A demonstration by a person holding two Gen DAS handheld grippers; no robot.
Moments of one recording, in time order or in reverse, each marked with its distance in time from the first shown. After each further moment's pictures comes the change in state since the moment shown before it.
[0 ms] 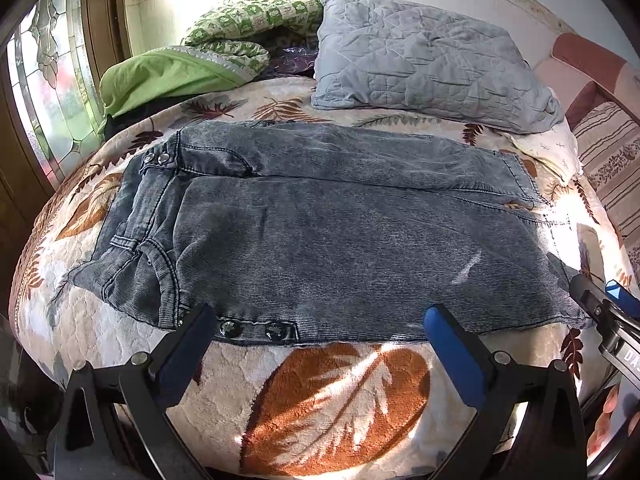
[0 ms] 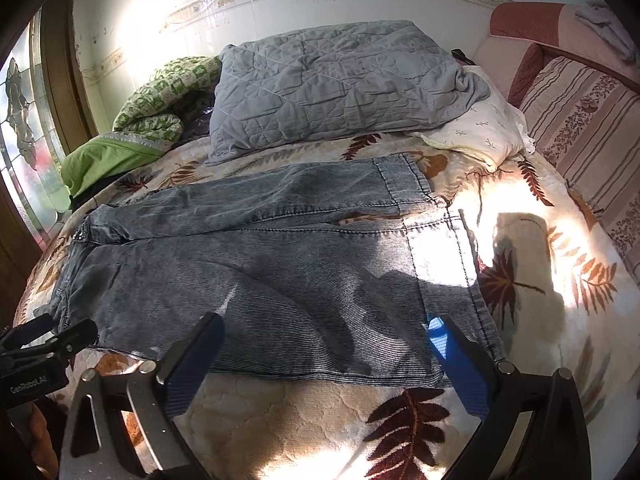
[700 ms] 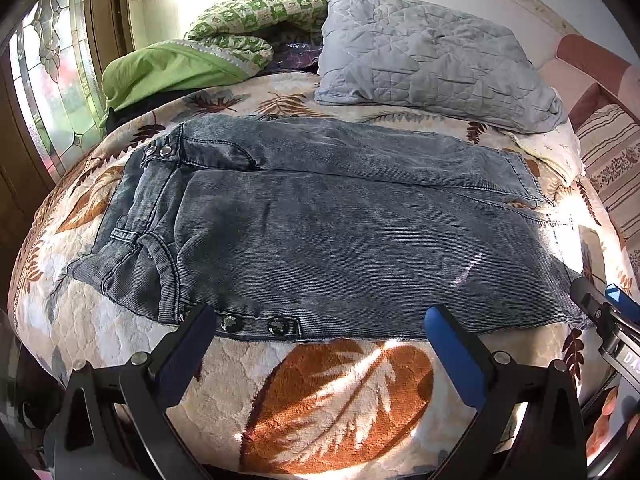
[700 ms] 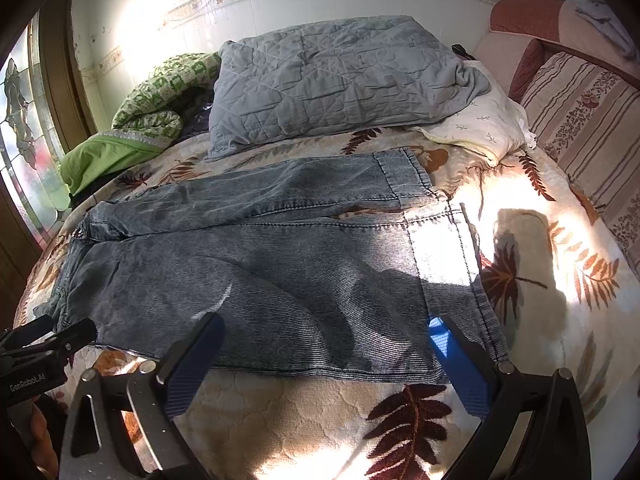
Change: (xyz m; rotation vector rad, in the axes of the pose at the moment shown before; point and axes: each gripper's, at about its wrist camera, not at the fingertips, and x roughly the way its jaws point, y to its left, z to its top) left arm 0.002 0.002 -0.001 -0.014 0.015 0.001; right arm 0.002 -0.001 -0.003 0.002 0.010 0.001
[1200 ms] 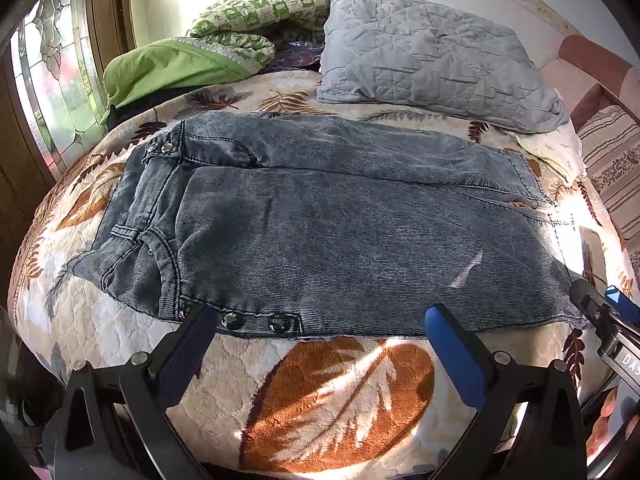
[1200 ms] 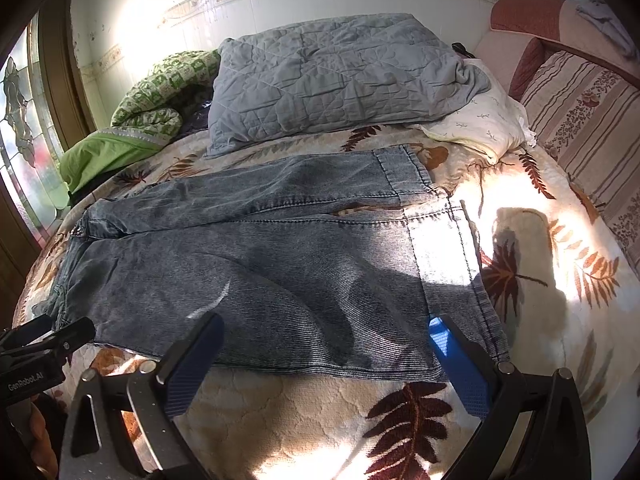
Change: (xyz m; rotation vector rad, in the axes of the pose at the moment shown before) left arm 0.001 0.001 -0.001 -0.007 0.003 0.003; right arm 0.002 0.000 -0.001 -0.002 0.008 -0.003
